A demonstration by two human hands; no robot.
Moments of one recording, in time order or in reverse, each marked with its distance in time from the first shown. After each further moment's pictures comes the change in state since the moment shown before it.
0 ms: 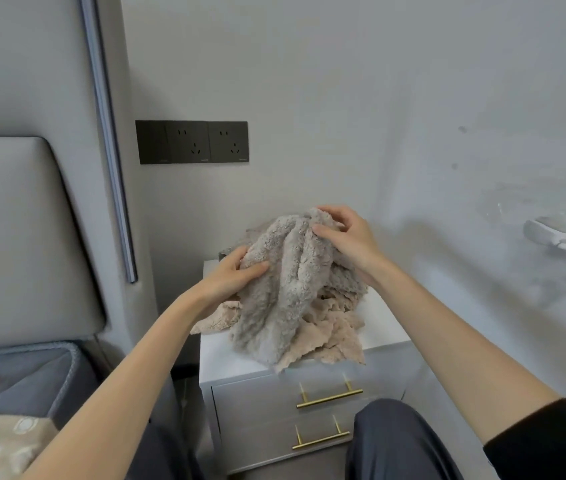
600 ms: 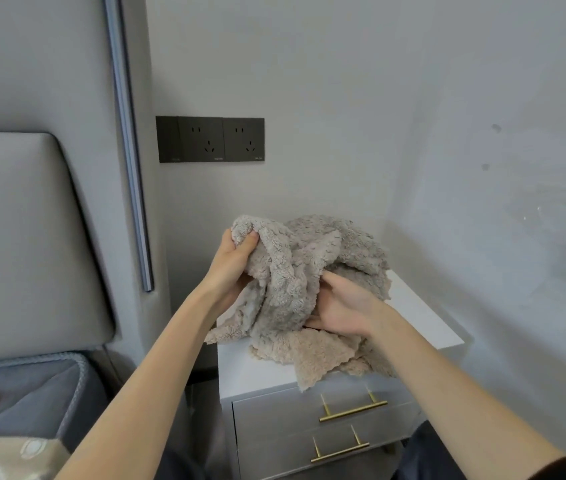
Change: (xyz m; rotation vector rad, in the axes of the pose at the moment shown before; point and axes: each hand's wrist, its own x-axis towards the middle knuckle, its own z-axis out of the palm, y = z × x) left_hand 0.027 -0.003 -0.025 -0.569 0.217 0.111; right_hand -0.029 0.041 0.061 0.662 -0.563 0.694
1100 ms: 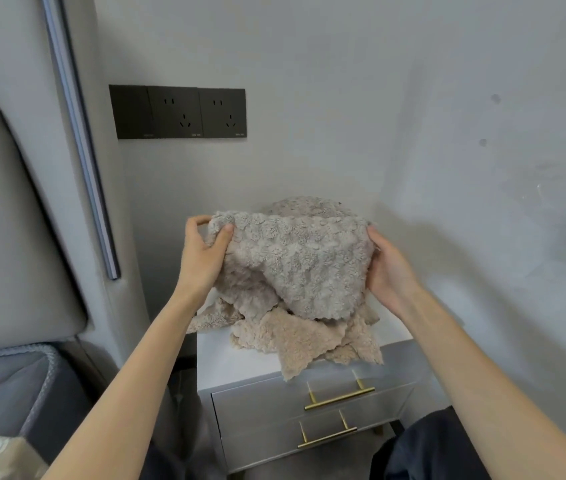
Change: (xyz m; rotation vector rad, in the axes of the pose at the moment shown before) left_hand 0.013 -0.034 -0.020 0.526 0.256 0.230; right_hand -0.026 -0.025 -0.062 0.129 0.451 -0.540
